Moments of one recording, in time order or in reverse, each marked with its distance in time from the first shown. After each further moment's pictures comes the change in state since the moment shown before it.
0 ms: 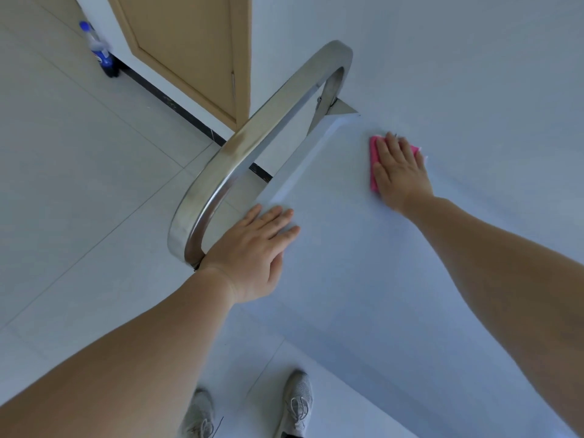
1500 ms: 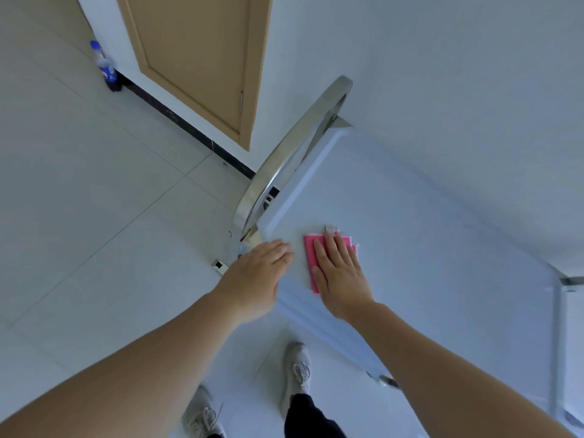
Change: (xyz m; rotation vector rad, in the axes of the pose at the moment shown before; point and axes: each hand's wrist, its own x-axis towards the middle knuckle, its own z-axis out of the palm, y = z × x) left_hand -0.106 0.011 -0.001 -0.315 0.027 0.026; right_hand -0.214 -0.157 0.035 0.021 -0.090 -0.139
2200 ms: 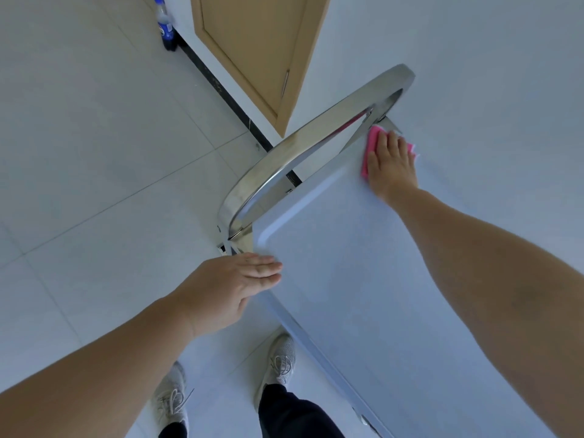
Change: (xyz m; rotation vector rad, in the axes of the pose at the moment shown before) left_hand 0.001 -0.009 0.008 0.004 0.230 0.061; right_hand 0.242 0.114 -0.064 0.021 0.101 0.069
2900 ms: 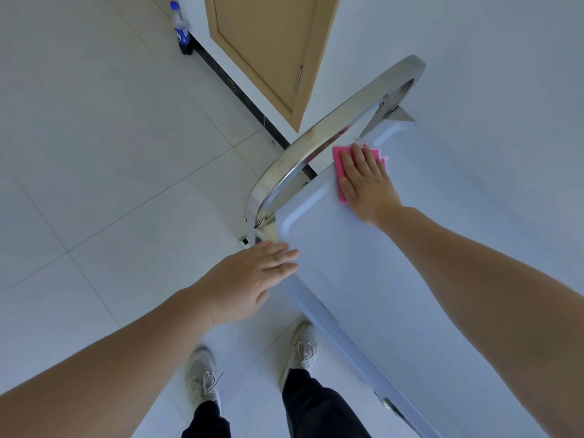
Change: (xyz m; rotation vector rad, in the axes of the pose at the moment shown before) left_hand -0.020 0.009 -0.015 0.087 -0.113 0.032; right_hand -0.070 -0.053 0.015 -0.114 -0.125 -0.325
